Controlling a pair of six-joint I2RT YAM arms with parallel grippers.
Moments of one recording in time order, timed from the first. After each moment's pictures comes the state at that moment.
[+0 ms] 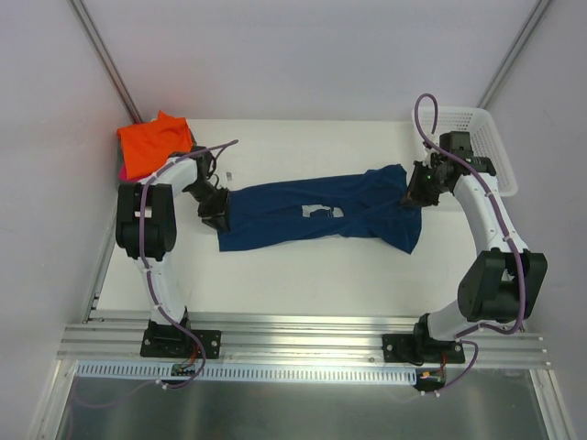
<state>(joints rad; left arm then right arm) -0.07 1.99 1.42 -0.99 0.37 -0.01 -0.01 1.52 1.36 -0.92 -0.30 0.23</state>
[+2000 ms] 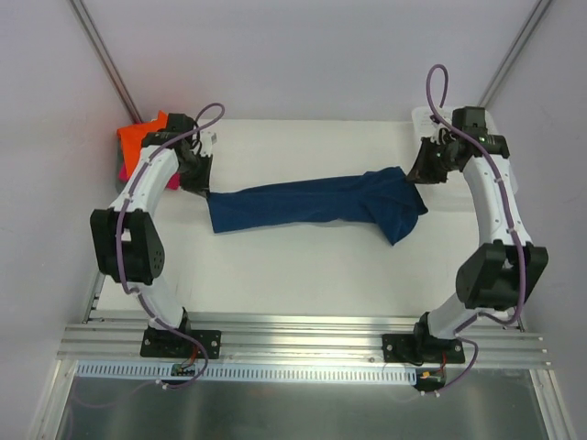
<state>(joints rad) -0.04 1.70 1.50 -1.01 0.20 0.07 -0.04 1.56 1.59 -1.01 -0.36 0.16</state>
